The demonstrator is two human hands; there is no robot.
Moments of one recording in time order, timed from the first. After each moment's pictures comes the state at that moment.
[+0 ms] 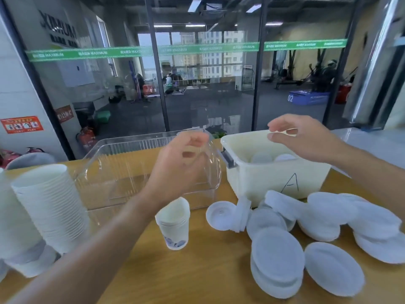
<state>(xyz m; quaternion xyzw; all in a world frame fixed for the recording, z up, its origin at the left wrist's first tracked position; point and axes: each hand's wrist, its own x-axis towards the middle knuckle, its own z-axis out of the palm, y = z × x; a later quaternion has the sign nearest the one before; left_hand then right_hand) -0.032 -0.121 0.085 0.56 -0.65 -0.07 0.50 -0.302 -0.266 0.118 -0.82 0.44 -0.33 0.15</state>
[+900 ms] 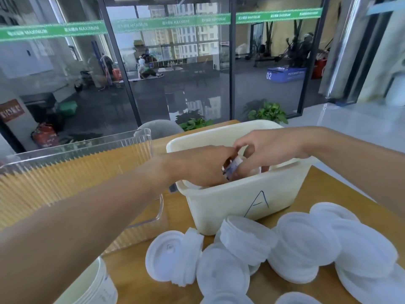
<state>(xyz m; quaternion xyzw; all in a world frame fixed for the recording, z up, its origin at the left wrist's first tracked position) -0.141 -0.309 0.092 0.53 -0.84 -0.10 0.00 -0.322 -0.351 0.116 -0.85 0.42 0.01 0.31</state>
